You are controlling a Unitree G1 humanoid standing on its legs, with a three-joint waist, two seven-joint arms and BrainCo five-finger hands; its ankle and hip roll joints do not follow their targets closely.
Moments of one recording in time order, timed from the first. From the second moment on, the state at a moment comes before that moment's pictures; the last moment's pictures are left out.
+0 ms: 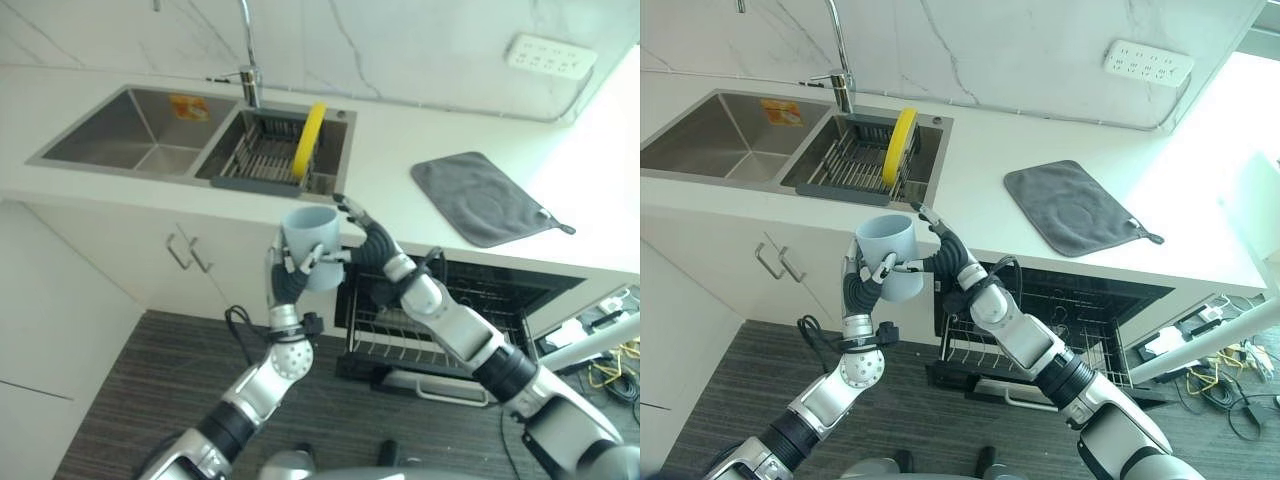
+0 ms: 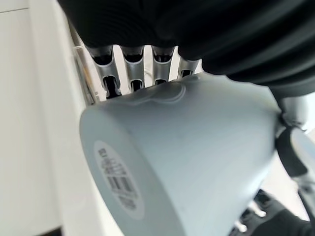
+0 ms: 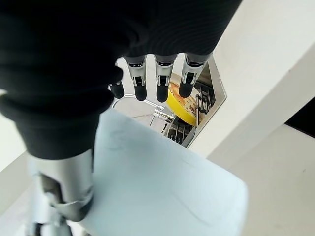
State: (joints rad) left arm -0.21 0.34 -0.55 0.18 0.16 -0.24 0.95; right arm -0.54 -0.34 0.66 0.06 0.14 0.07 -0.21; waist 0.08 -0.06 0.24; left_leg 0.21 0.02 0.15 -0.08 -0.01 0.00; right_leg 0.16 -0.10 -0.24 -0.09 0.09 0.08
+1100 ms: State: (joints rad) left arm -0.25 0.33 -0.55 0.18 0.21 -0.24 0.98; right arm -0.54 -0.31 0.70 0.06 0.14 0.07 -0.27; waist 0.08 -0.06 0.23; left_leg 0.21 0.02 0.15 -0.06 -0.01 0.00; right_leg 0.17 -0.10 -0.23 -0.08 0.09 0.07
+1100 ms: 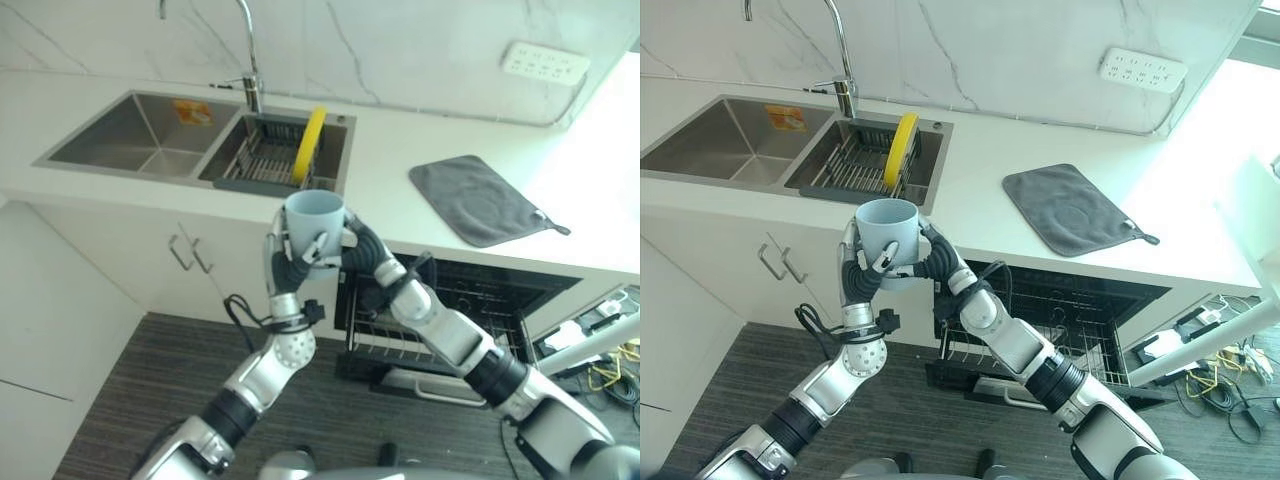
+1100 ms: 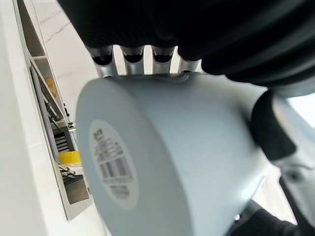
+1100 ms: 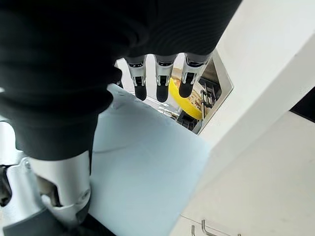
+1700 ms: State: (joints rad) left arm -0.29 0.32 -0.55 0.15 0.20 -0.24 1.03; right arm -0.54 -0.24 0.70 0.08 0.18 0.05 -0.37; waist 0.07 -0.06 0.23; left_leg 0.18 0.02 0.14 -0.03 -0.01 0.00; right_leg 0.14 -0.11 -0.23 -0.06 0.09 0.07
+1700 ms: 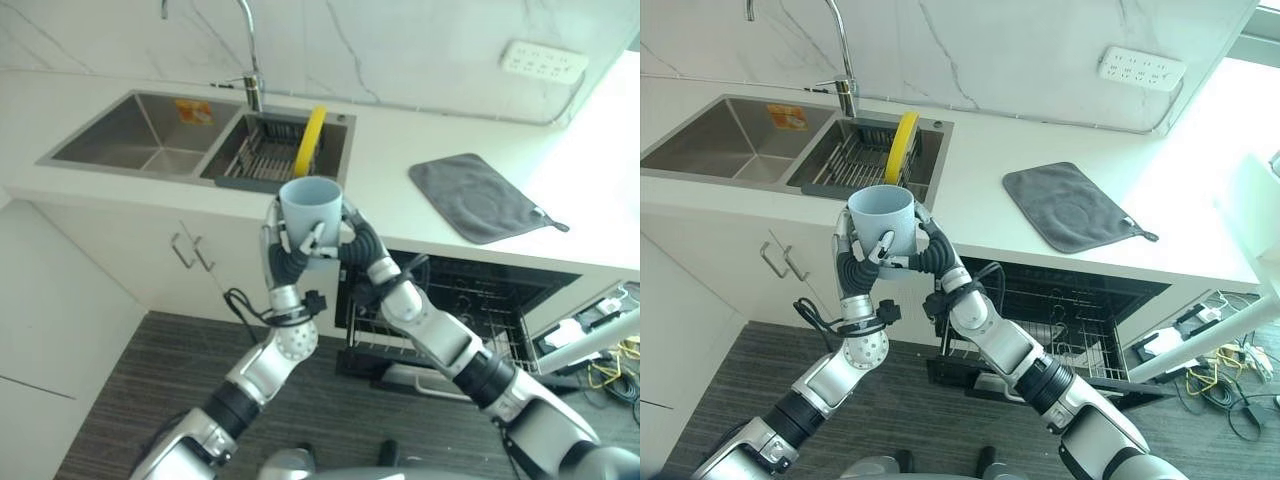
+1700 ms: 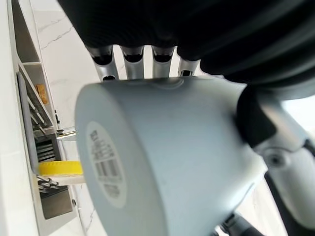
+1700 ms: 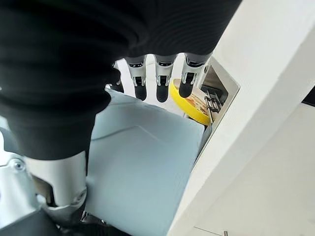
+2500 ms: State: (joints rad) left arm -0.31 0.33 -0.57 0.15 0.26 -0.22 1.05; right arm -0.54 -0.22 0.70 0.14 0.17 0.05 -0.35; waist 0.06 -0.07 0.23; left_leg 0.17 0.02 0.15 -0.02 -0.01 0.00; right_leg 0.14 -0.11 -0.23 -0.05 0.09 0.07
